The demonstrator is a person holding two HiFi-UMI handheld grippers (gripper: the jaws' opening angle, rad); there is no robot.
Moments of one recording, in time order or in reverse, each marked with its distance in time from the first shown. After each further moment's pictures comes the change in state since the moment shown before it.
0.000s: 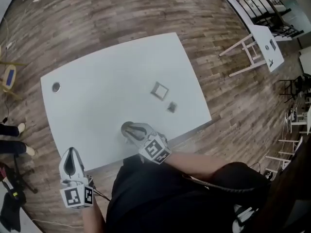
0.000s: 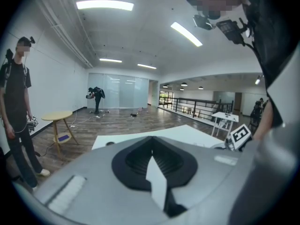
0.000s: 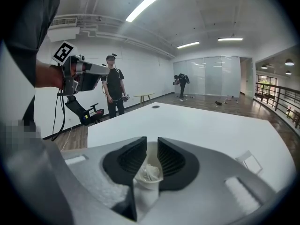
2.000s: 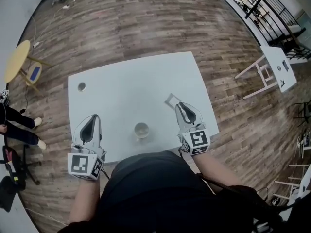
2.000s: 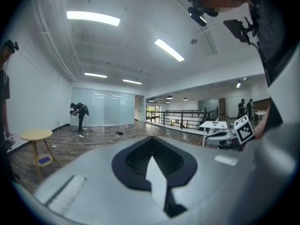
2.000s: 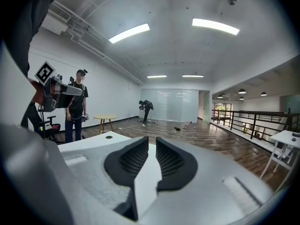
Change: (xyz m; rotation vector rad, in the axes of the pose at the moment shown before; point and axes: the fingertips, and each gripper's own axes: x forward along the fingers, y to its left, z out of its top) left arm 0.054 -0.059 0.090 0.134 -0.207 -0.165; right arm -0.146 -0.161 0.079 0.009 -0.306 -0.503
